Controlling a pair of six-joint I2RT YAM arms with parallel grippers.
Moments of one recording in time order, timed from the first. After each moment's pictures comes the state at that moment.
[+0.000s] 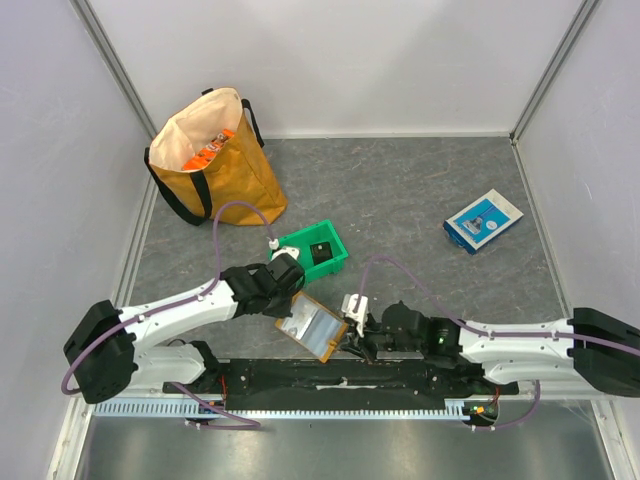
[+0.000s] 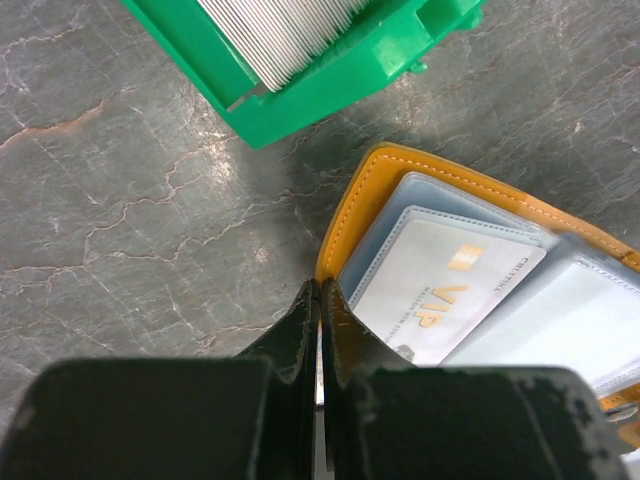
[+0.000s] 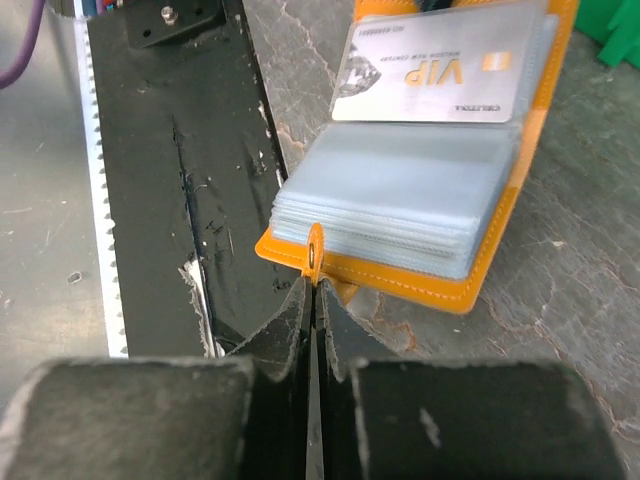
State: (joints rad) left arm -0.90 1.20 0.69 -0.64 -0.21 -0.64; right arm 1.28 1.07 0.33 0.26 -0.13 0.16
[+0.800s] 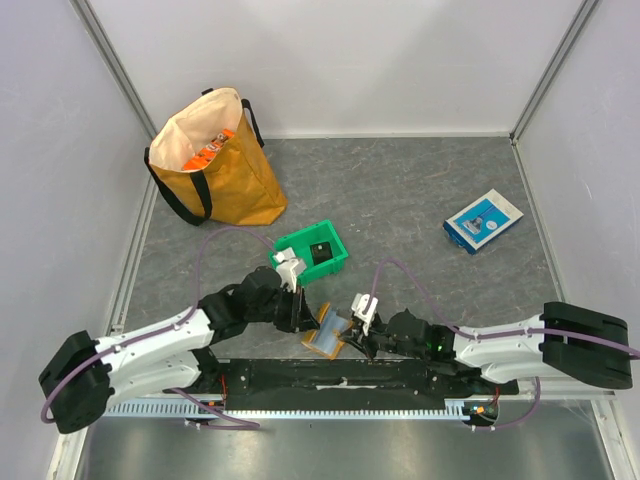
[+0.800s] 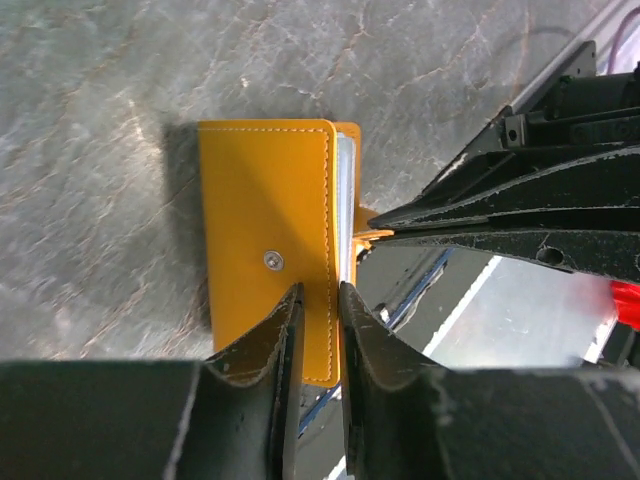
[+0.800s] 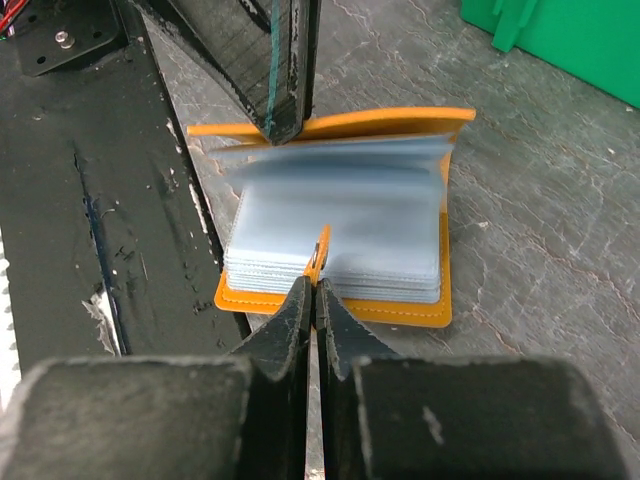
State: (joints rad) left arm -0.89 0.93 0.41 -0.17 0.25 -0.71; right arm 1.29 1.16 0.16 0.64 0.06 0.16
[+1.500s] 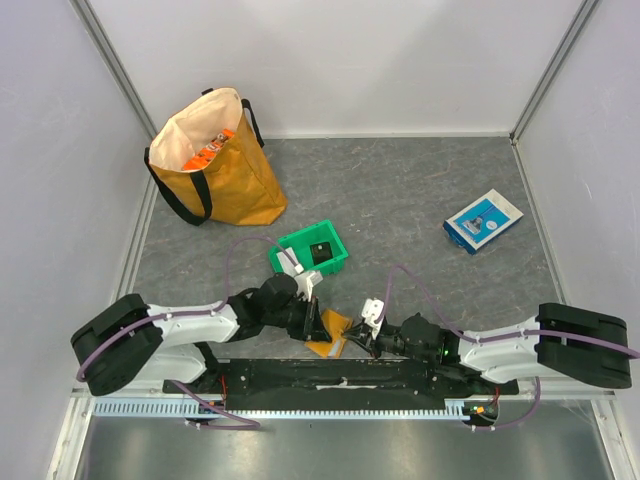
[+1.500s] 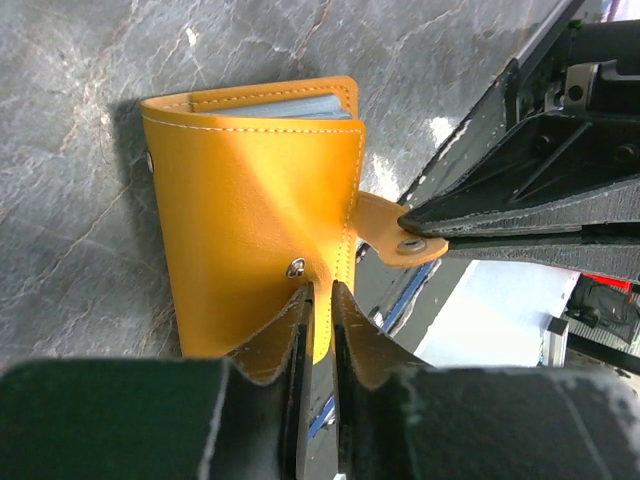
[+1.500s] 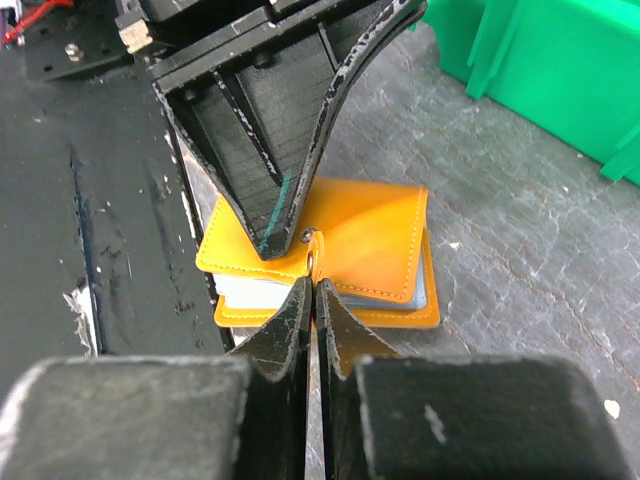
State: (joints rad) left arm -0.93 1.24 0.34 0.20 0.40 -0.79; right arm 1.29 1.16 0.05 0.89 0.06 0.05
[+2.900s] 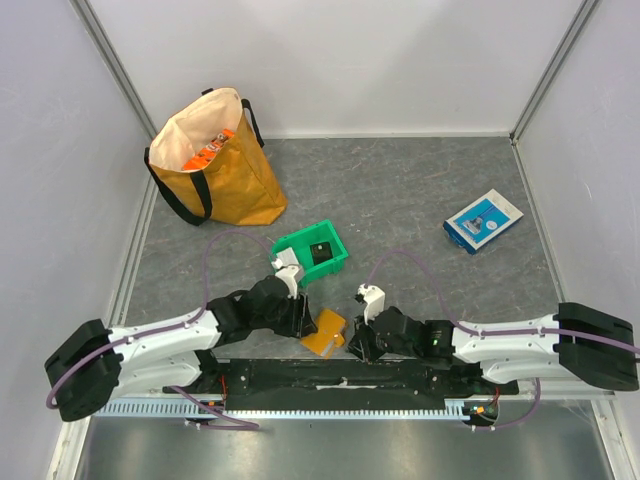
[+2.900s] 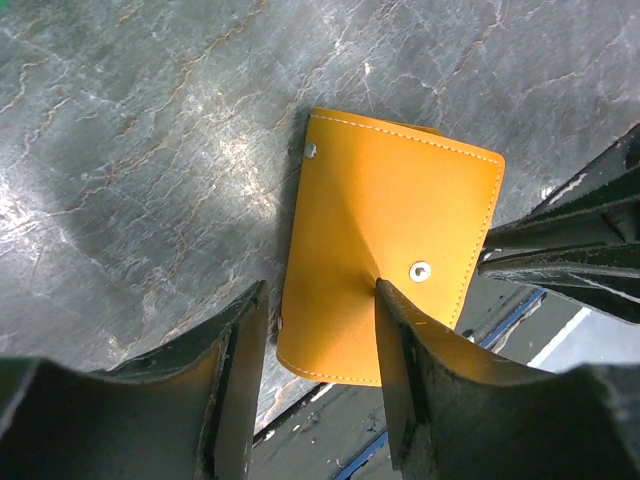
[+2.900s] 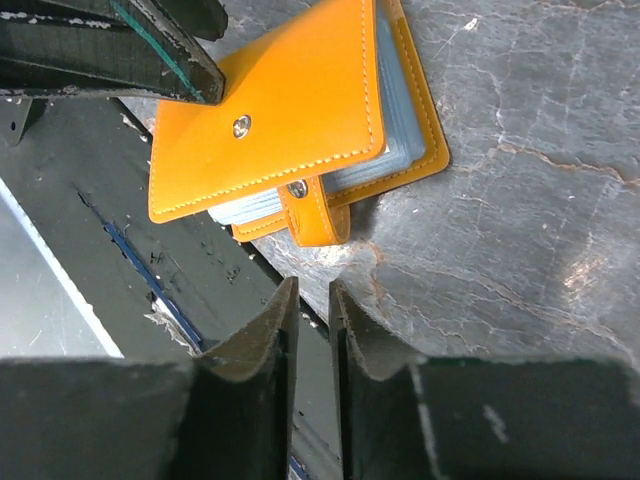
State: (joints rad) left arm -0.95 1.04 0.36 -0.12 0.08 -0.72; right arm 1.30 1.12 0.28 0.18 0.13 0.73
